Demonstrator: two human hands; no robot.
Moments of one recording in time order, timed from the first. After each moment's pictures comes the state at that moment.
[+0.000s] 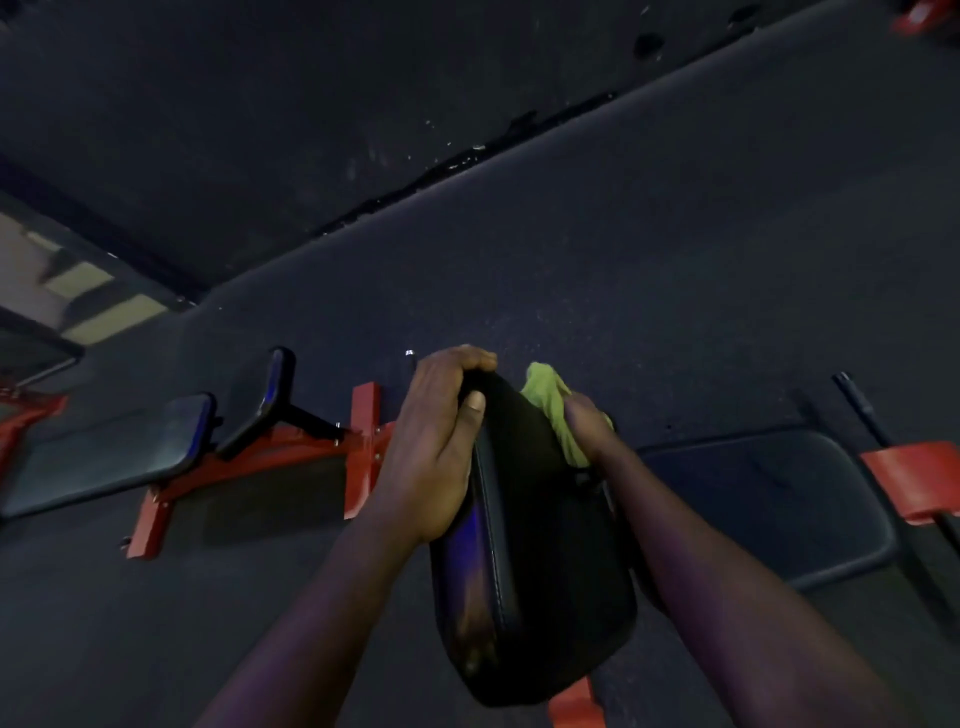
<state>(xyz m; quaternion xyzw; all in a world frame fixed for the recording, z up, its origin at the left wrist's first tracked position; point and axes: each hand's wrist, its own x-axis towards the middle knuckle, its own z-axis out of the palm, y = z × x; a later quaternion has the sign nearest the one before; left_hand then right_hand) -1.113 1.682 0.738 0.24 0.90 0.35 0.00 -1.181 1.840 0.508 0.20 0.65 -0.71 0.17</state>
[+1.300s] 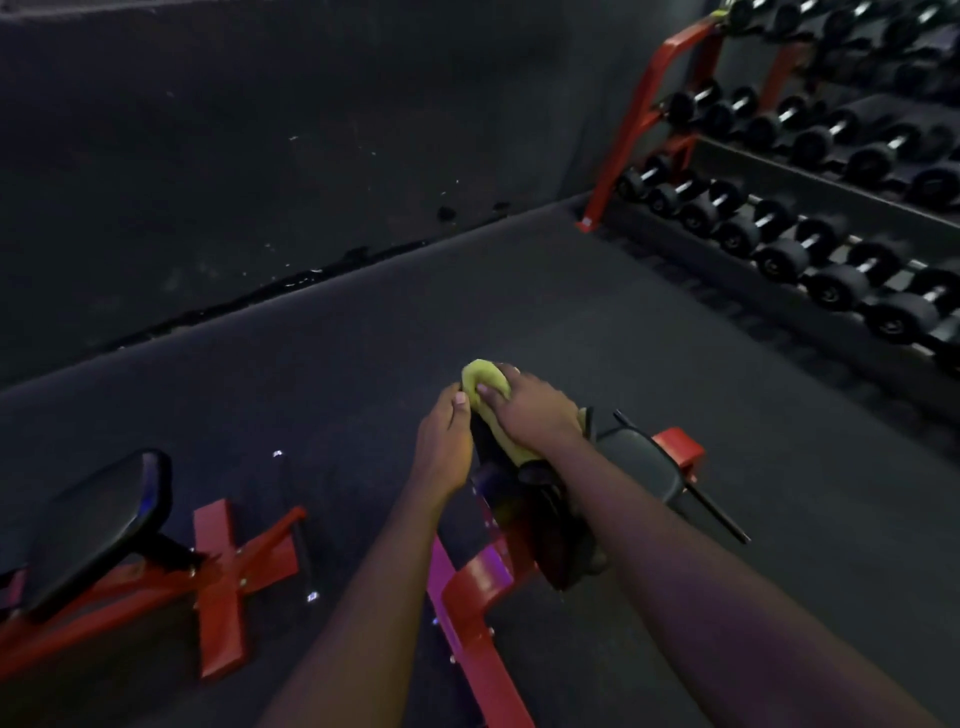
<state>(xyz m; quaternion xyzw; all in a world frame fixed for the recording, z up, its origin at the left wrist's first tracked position) -1.110 1.595 0.742 0.23 0.81 0.53 0.10 -1.069 1.732 0.761 0.27 0.92 -0.28 0.01</state>
